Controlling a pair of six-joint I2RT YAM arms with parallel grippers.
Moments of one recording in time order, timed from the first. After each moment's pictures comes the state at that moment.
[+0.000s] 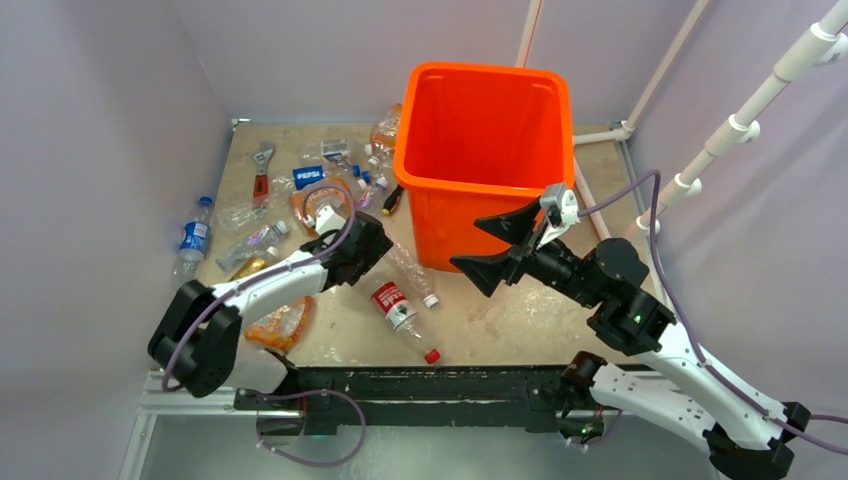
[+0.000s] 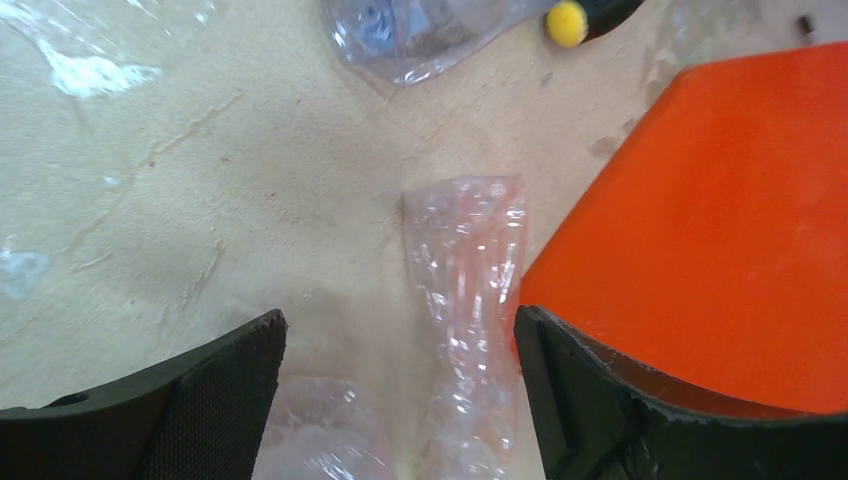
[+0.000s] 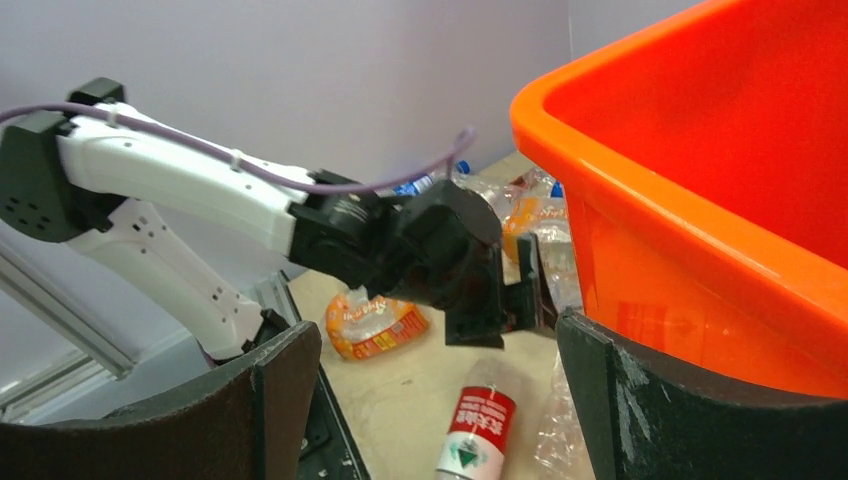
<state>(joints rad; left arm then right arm) -0.62 1.41 0.78 -0.32 -0.40 -1.31 0.85 0.69 0.88 -0.05 -0.17 0.27</state>
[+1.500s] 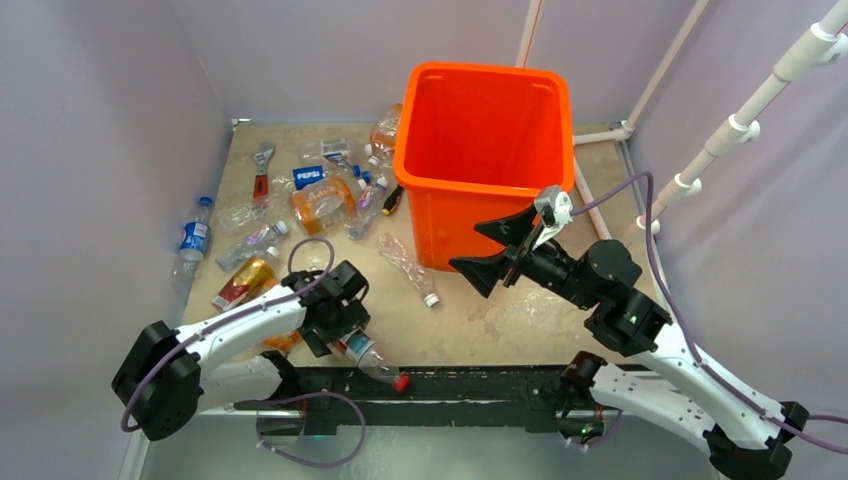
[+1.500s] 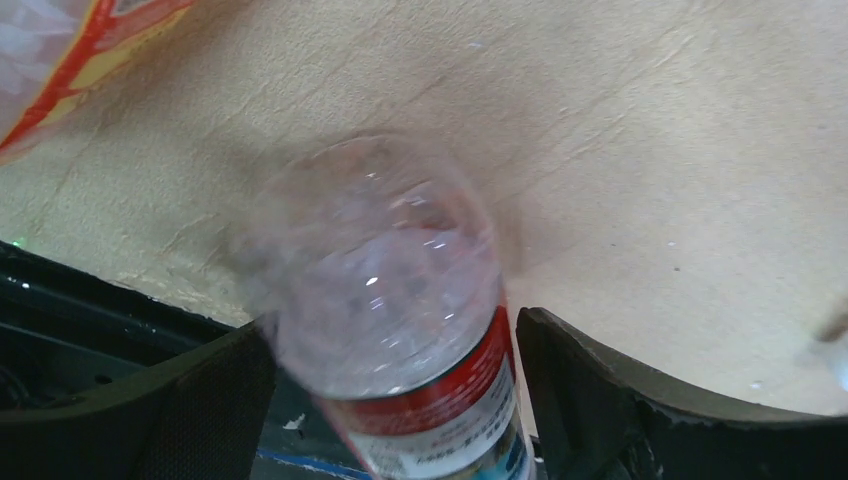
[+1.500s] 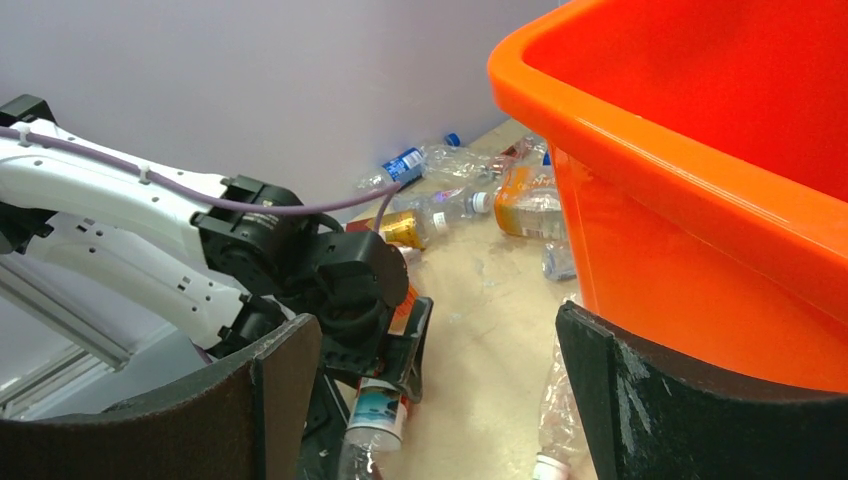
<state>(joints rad) -0.73 1.11 0.60 -0.92 -0.18 -1.41 0.85 0.68 0.85 -0.07 -0.14 0.29</state>
